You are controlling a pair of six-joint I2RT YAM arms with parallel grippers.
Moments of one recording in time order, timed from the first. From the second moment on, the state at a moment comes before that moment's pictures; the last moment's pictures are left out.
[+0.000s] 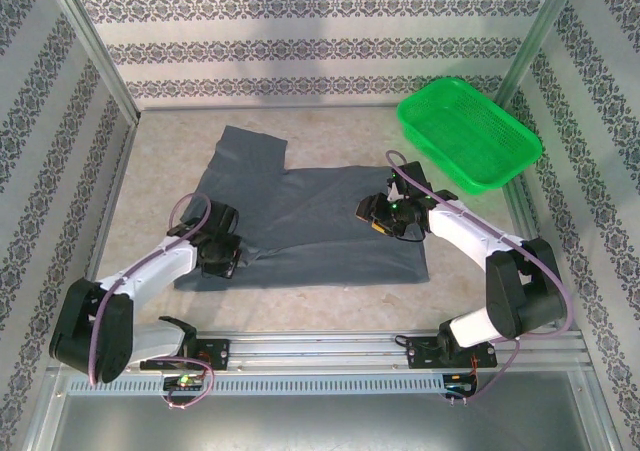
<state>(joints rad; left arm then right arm) -0.32 1.25 0.65 -0.62 0.06 -1.63 0.33 1.47 0.88 -0.44 -0.41 0.81</state>
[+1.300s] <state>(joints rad) -0.37 1.79 1.22 -0.69 0.08 -1.02 0.28 1.43 0.86 -0.48 -0.38 0.83</state>
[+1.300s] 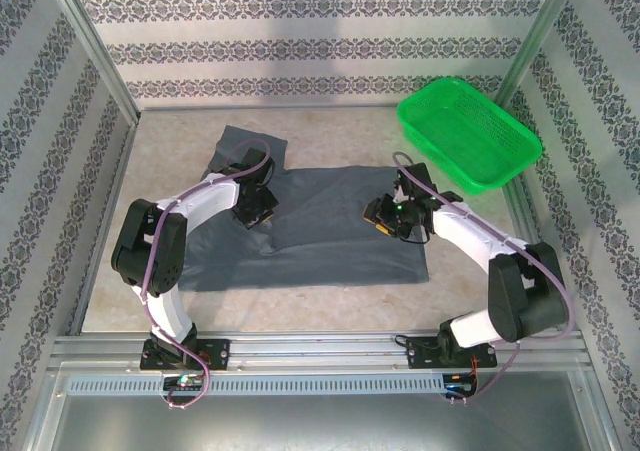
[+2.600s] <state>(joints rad) 0.02 1.53 0.79 -0.55 0.11 -1.02 0.11 1.67 0.99 -0.71 -0.03 0.68</state>
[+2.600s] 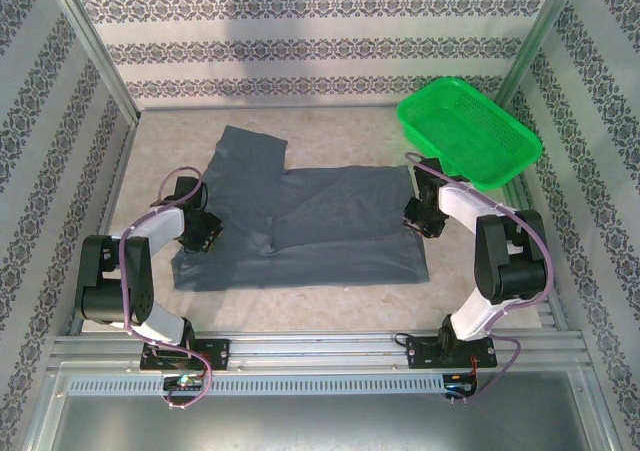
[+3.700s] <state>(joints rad) 0.03 1.55 0.78 -0.54 0.10 -1.02 0.08 1.66 0.98 -0.79 0.04 0.71</state>
